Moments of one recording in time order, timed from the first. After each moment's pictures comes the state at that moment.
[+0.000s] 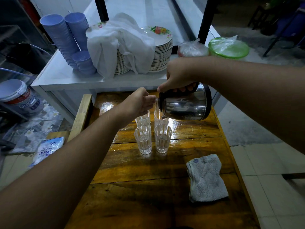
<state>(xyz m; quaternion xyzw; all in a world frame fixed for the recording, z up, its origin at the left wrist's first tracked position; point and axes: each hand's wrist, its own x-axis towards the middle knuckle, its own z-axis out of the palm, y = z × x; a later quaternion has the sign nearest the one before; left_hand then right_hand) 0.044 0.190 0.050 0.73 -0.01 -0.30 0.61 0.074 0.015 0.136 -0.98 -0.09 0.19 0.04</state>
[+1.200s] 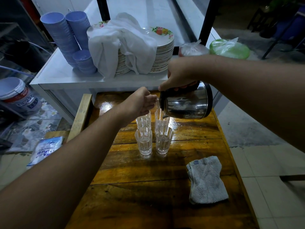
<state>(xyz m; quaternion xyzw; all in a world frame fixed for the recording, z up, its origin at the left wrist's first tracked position) 0.048 0.192 0.052 0.73 -0.01 -0.31 0.61 0.083 0.020 0.135 -0.98 -0.08 0.18 0.04</state>
